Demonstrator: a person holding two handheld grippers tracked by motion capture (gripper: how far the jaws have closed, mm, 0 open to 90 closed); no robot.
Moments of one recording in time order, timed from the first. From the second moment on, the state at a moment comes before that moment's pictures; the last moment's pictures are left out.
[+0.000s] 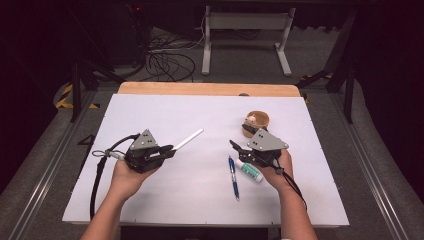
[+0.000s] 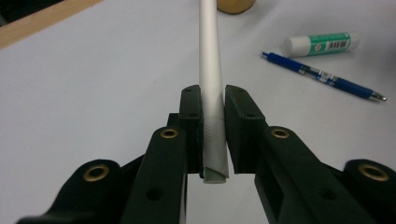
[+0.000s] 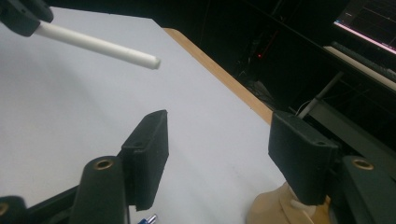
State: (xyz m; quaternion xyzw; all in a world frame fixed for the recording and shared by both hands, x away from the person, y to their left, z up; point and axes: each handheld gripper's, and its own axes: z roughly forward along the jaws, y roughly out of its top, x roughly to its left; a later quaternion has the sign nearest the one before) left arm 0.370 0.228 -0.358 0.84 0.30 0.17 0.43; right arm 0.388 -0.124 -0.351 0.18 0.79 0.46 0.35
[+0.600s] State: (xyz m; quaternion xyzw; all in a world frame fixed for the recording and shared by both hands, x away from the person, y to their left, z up) left arm 0.370 0.201 -0.351 0.85 0.28 0.14 0.43; right arm 0.393 -0.095 -0.356 0.12 0.82 0.43 0.36
